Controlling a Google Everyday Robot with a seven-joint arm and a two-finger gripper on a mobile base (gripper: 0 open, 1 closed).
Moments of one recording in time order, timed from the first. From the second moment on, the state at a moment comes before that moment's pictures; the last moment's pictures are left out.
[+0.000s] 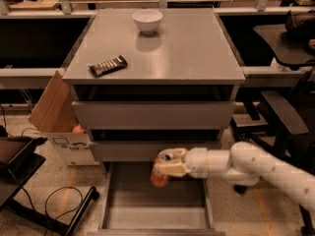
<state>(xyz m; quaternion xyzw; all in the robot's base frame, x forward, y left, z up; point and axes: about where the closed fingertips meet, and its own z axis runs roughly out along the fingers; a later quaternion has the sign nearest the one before) 0.524 -0.026 0.591 -0.39 0.69 0.46 0.41</state>
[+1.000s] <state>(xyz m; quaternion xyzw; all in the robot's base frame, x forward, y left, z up) 0.572 -0.083 0.797 -0.42 0.68 0.36 0.48</state>
